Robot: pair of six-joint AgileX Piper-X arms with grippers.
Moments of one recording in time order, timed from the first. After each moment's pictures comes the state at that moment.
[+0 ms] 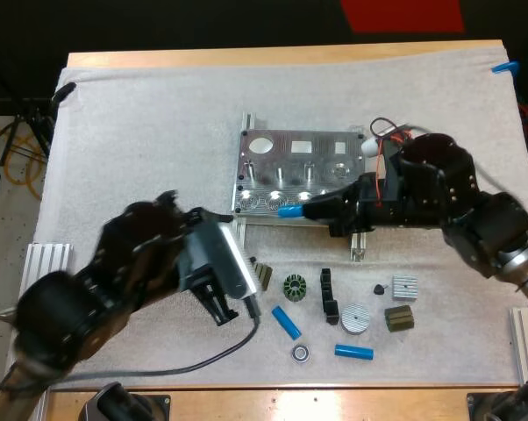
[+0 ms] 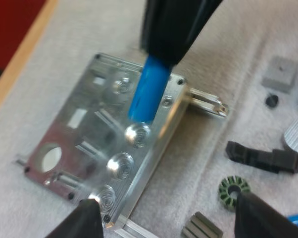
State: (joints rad) left arm -0.67 0.88 -1.22 1.15 0.10 -1.33; right arm 0.60 1.22 -1.14 0.63 -0.59 -1.54
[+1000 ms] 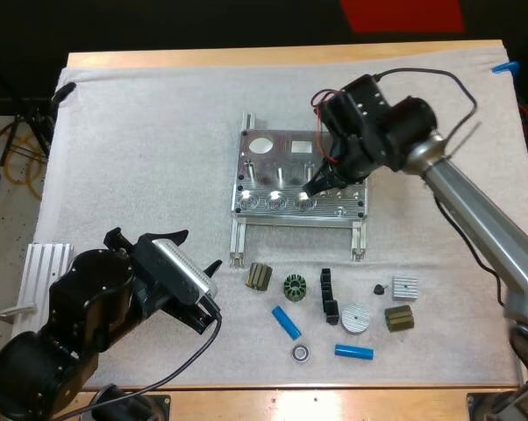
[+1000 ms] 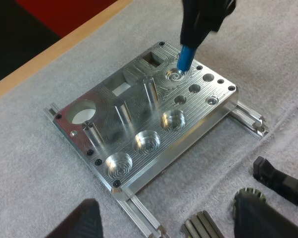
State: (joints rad) left arm -0.53 0.63 -0.95 1.00 0.10 -1.56; right arm 0.60 1.78 -1.68 1.19 -0.03 -1.92
